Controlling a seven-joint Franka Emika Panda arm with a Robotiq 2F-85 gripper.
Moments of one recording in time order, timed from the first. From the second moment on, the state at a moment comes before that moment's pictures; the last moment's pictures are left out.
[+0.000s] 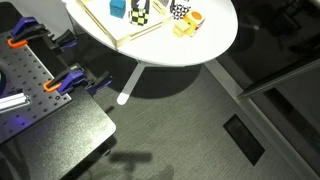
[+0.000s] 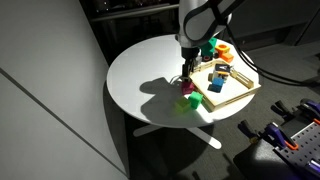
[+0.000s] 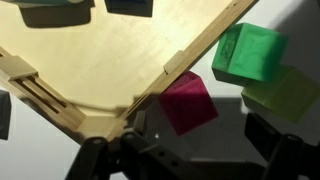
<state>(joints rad) 0.21 0.54 0.17 -1.90 -0.09 2.34 -0.28</state>
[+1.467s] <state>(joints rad) 0.25 0.60 0.17 -1.86 -0.18 2.34 -0.26</state>
